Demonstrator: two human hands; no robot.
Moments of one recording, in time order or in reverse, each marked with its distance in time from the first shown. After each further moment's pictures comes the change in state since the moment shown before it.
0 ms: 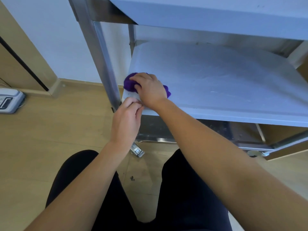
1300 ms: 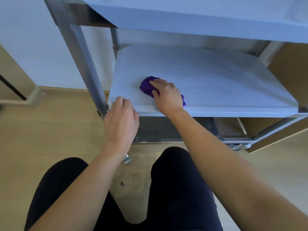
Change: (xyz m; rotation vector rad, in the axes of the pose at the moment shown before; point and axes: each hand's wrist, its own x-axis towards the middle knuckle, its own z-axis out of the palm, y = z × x) left_hand 0.005 0.031 0.013 0.363 -0.056 -0.049; right_hand -0.058 0.067 -0.034 -0.054 0.162 0.207
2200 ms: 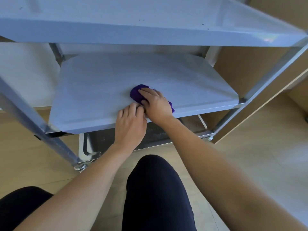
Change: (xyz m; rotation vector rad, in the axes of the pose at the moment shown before) left_hand 0.007 0.129 0.067 -0.154 -0.046 0.391; right_hand -0.029 0.099 -0.049 -0.023 0.061 0.080
